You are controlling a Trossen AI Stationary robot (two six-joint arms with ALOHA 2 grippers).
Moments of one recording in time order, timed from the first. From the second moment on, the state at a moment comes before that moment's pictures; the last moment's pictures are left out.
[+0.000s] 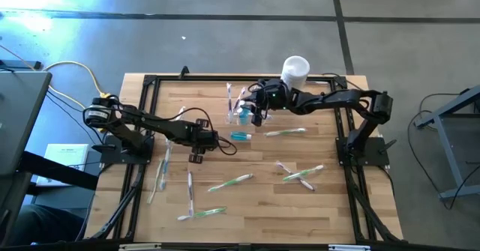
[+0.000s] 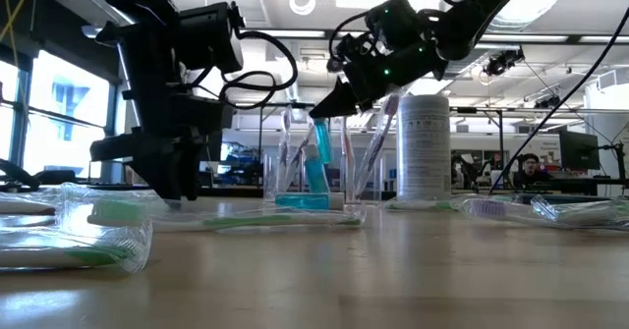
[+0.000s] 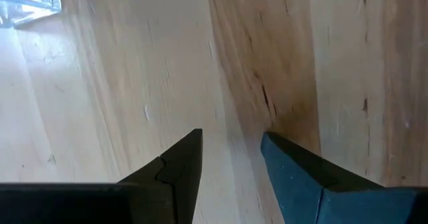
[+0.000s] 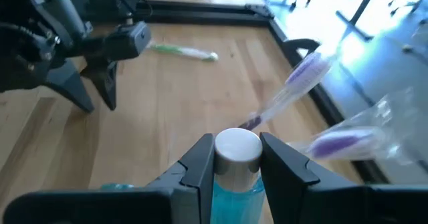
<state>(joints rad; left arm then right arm) -0.03 1.58 0.78 -0.49 -0.25 0.18 -0.37 1.71 0.96 0.34 -0.15 -0.19</state>
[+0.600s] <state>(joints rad) -0.03 1.58 0.78 -0.49 -0.25 0.18 -0.39 1.72 0.96 0.33 -0.09 -0.15</state>
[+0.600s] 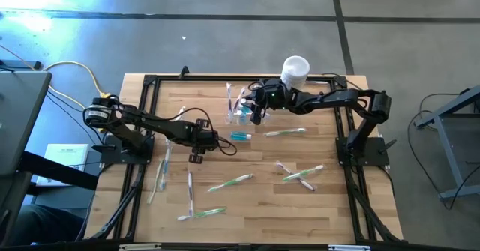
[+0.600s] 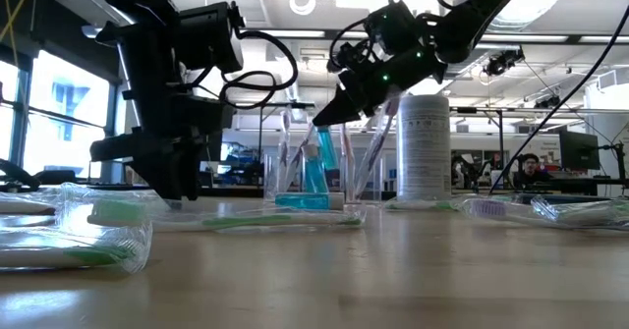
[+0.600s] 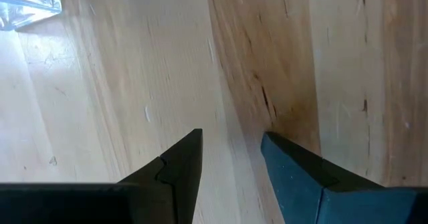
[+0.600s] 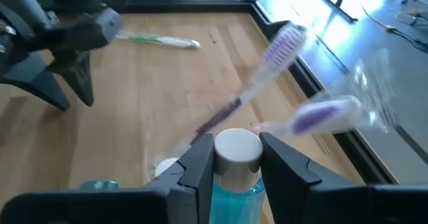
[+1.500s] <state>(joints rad) -0.03 1.58 0.78 -0.49 -0.26 0.18 -0.36 1.64 0.96 0.39 -0.06 -0.14</state>
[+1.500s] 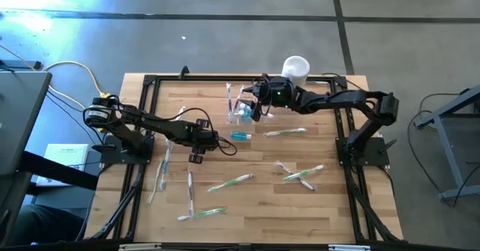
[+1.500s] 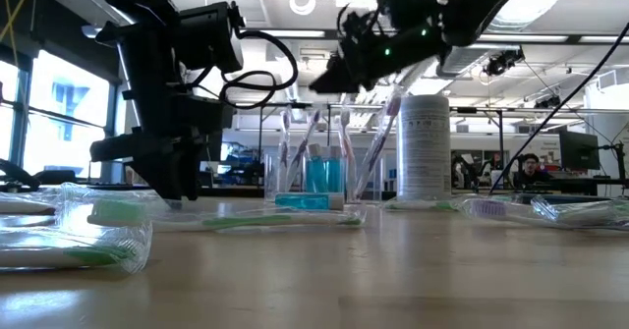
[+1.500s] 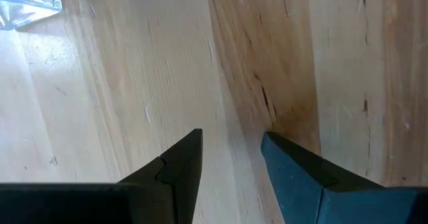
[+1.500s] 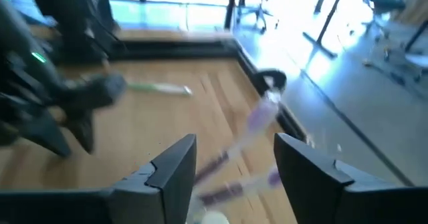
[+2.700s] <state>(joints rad) -0.03 1.58 0.78 -0.47 -0.23 0.07 0.01 1.22 0.97 -0.74 -0.06 0.28</state>
